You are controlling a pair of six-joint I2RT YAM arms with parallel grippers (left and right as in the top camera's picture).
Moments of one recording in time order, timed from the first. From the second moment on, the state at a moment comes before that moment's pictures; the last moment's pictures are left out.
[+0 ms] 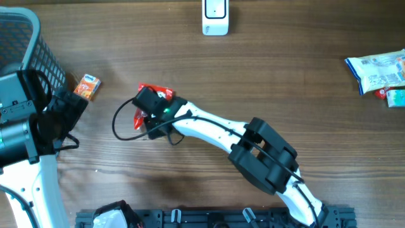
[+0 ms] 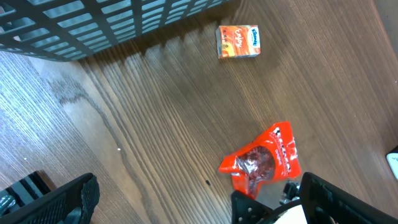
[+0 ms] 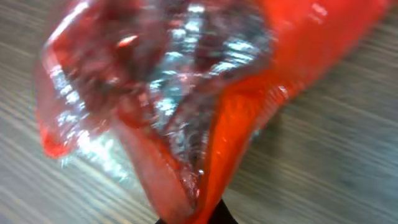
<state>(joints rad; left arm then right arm) 0.31 1.15 1.39 -1.33 -0.12 -0.73 0.96 2.24 1.68 -0.66 -0.09 0.61</state>
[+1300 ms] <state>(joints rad) 0.31 1.15 1.39 -1.33 -0.12 -0.73 0.50 2.02 1.68 -1.10 0.00 0.34</state>
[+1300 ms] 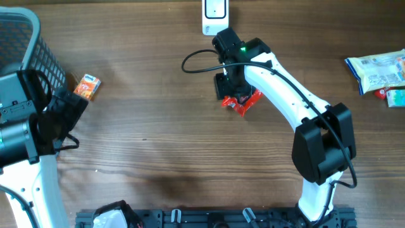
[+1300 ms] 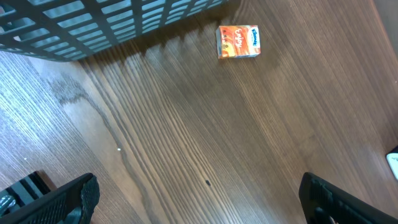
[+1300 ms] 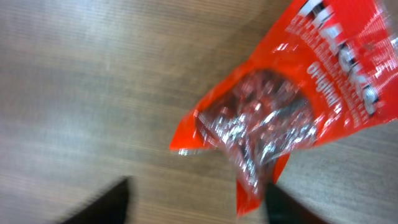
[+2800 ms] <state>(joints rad) 0.31 1.15 1.39 -1.33 -0.12 -0.73 0.43 1.68 1.35 -0.81 -0.07 0.59</state>
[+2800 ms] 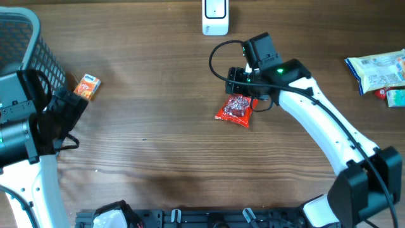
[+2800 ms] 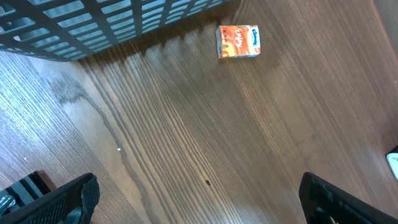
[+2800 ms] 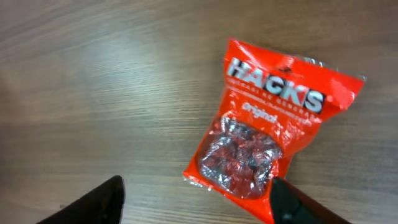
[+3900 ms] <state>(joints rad) 0.31 1.15 1.39 -1.33 -0.12 -0.73 0.54 1.97 1.35 -0.77 0.17 0.82</state>
